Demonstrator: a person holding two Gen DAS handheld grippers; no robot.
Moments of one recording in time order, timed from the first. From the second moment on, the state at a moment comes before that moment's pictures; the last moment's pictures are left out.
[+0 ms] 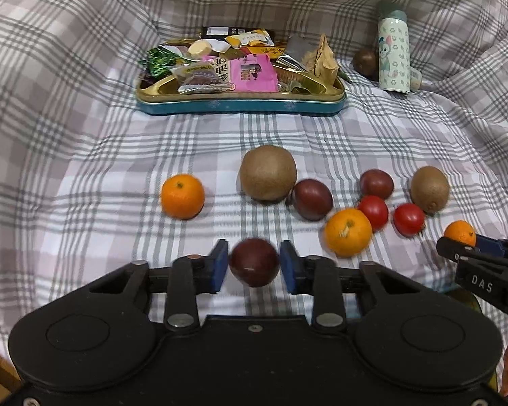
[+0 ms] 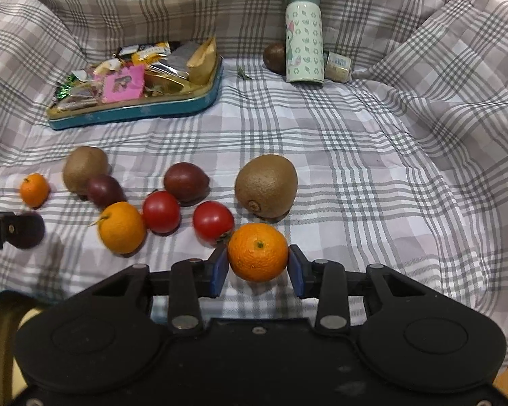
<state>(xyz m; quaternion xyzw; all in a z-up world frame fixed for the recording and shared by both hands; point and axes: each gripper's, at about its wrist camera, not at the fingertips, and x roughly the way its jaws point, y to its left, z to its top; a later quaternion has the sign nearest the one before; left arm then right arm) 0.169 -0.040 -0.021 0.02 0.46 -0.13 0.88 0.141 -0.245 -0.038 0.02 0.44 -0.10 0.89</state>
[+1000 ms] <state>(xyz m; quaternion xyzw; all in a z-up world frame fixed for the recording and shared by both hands) 0.149 -0.029 -0.048 0.02 0.48 -0.12 0.87 0.078 -0.212 -0.024 0.02 0.43 -0.06 0.90</state>
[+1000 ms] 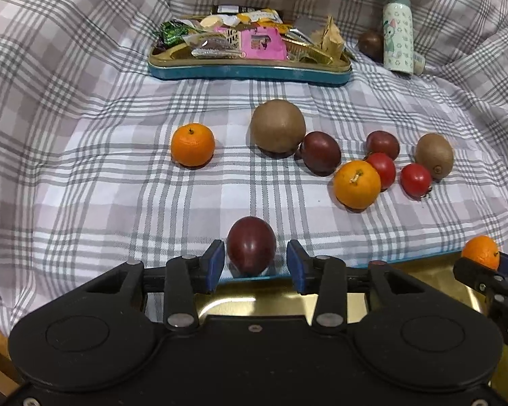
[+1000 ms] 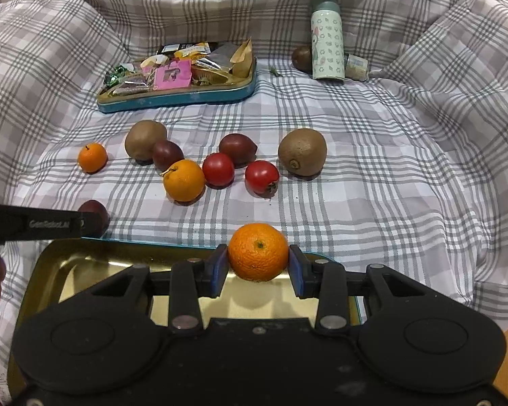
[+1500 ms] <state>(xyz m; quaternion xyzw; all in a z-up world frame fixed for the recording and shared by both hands) 0.171 -0.030 -0.061 0.00 0.50 -0.12 0.86 0.100 -0.212 -0.037 0.01 0.45 -0.05 0.89</state>
